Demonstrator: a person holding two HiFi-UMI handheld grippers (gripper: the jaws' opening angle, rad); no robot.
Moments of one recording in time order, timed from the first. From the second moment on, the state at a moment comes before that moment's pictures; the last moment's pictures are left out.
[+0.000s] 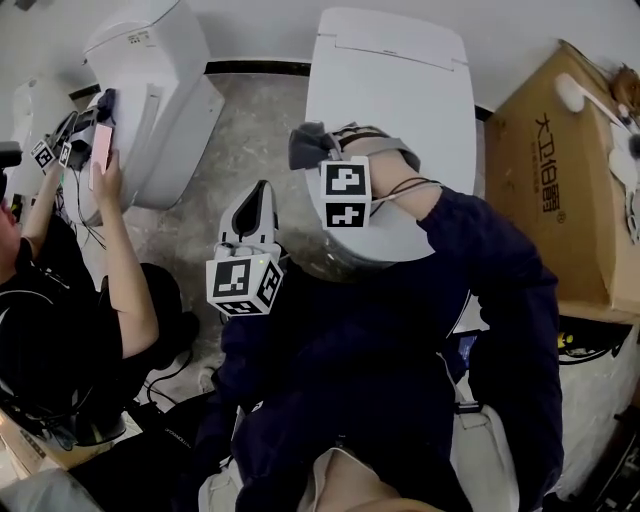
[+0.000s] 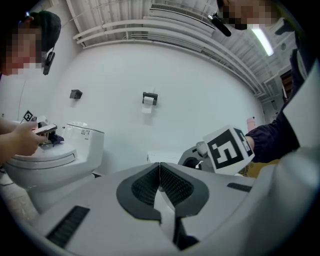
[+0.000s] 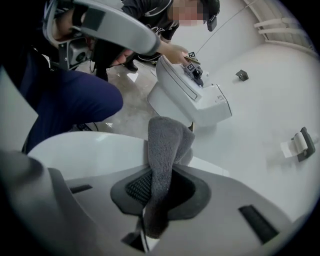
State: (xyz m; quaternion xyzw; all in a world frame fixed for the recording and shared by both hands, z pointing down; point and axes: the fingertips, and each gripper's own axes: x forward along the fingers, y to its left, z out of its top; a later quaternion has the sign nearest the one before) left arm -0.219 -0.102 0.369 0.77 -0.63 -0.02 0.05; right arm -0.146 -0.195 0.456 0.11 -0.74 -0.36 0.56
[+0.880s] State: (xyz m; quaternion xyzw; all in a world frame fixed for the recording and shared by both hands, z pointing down) left arm -0.213 -0.125 0.340 0.77 -0.63 -0.02 0.01; right arm -0.120 -0.140 0.363 0.27 -0.94 -0.06 0.18
